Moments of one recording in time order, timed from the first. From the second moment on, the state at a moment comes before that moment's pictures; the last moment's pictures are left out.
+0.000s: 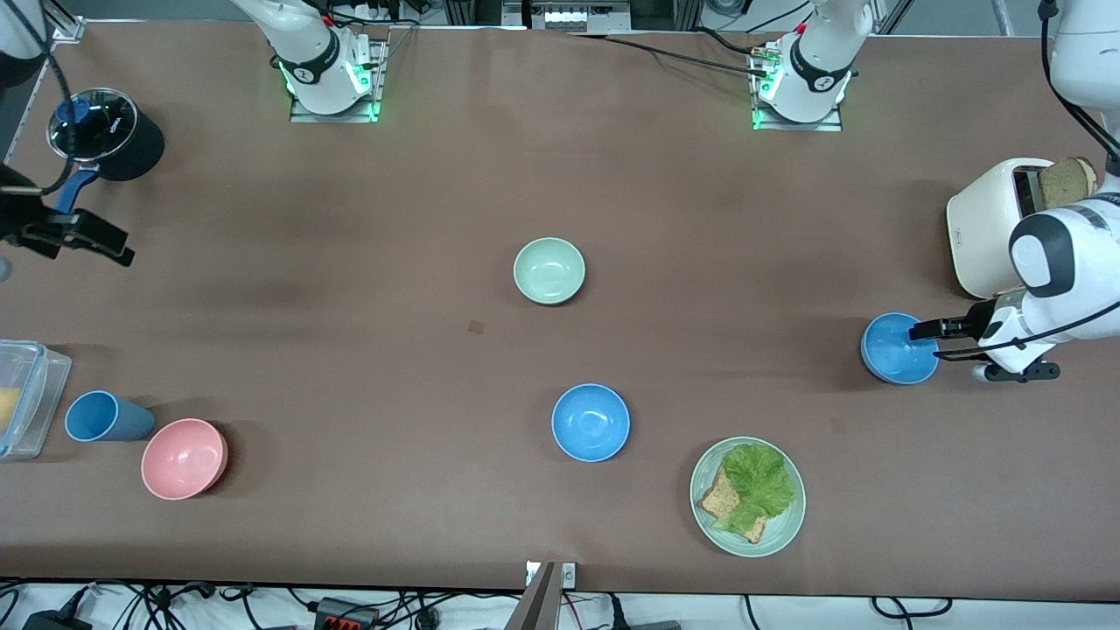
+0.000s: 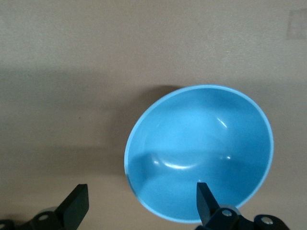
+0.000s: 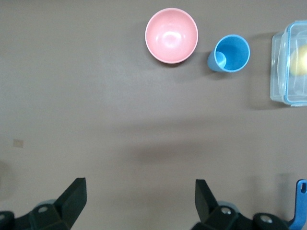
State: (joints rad) left arm 0.36 0.52 -0.08 -1.86 -0.03 2.21 0.23; right arm -0.06 0.05 0.00 -1.65 -0.02 1.73 0.03
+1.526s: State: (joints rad) left arm 0.40 0.55 -0.08 -1.86 -0.03 2.24 0.28; right arm -0.06 0.02 0.02 -1.66 -0.02 1.71 0.00
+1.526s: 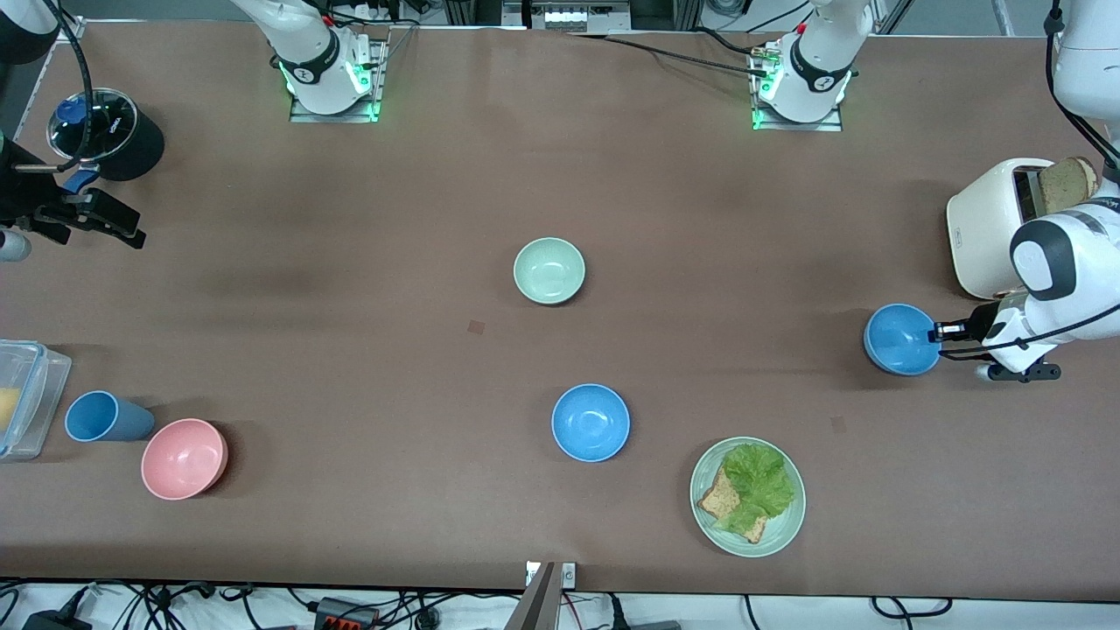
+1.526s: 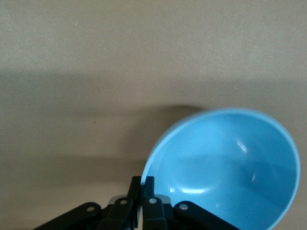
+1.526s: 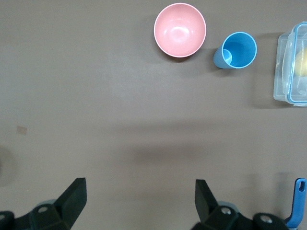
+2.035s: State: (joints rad) left arm 0.41 0.55 -0.12 -1.85 -0.08 2.19 0.28; right arm -0.06 0.02 0.02 -1.66 -0.02 1.71 0.00
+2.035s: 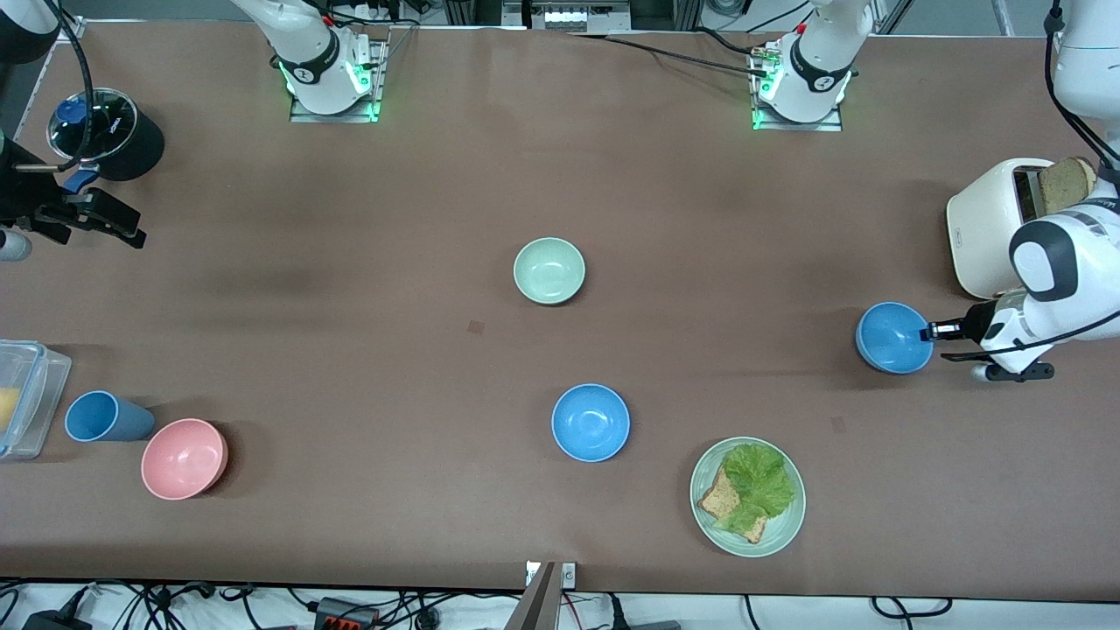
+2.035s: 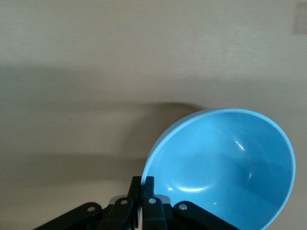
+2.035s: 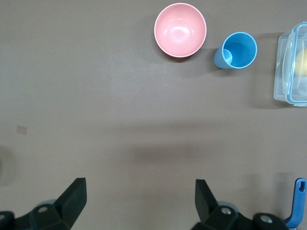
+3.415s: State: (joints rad) left arm 0.39 0.45 -0.62 -1.71 -0.11 1.84 -0.41; right arm -0.05 0.02 0.01 -1.66 -0.02 1.69 -0.04
